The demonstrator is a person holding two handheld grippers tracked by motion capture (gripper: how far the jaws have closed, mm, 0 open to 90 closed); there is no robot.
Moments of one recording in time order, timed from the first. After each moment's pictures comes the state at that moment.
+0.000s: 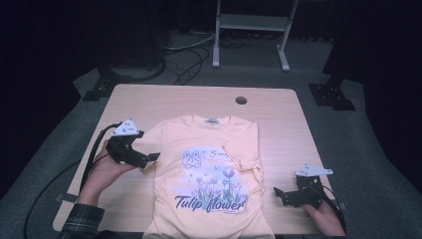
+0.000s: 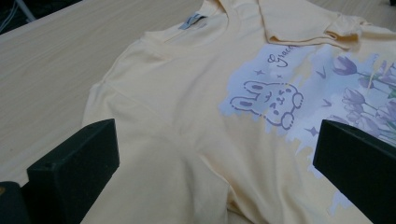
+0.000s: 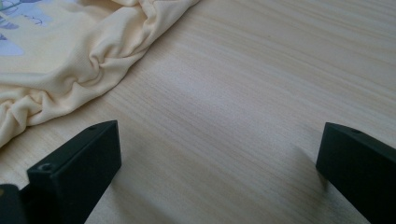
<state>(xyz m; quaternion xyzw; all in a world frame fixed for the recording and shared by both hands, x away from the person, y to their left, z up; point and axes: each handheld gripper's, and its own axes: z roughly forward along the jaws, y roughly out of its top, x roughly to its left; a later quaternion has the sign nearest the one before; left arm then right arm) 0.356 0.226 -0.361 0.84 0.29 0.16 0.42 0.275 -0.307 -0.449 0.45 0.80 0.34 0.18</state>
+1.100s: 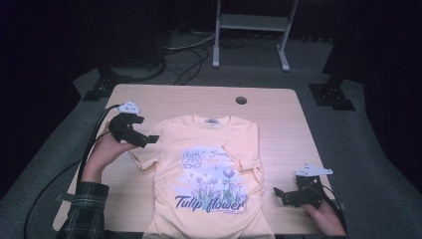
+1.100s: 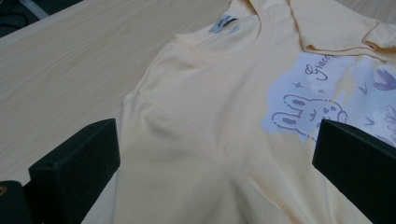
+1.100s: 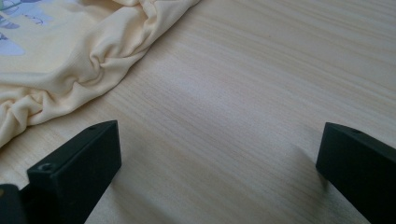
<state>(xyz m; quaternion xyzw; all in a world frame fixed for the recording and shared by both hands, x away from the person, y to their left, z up) 0.412 0.238 -0.355 0.85 0.31 0.13 0.40 0.275 -0.307 -0.449 0.45 0.80 0.34 0.18</state>
